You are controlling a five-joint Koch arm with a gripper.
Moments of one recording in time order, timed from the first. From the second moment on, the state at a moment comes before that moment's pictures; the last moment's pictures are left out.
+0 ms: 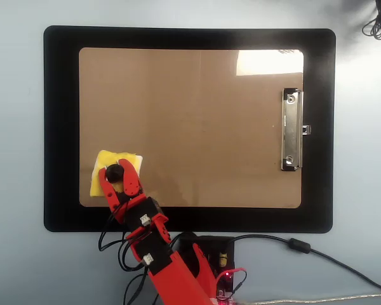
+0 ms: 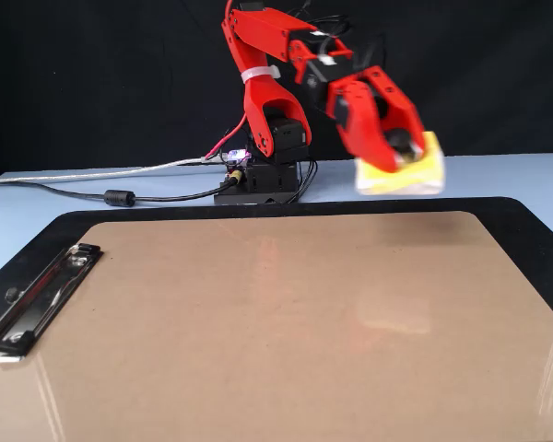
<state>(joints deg) -42.8 121.8 130.0 20.8 -104.8</state>
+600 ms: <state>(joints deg) -54.0 105.7 139.1 -5.8 -102.6</state>
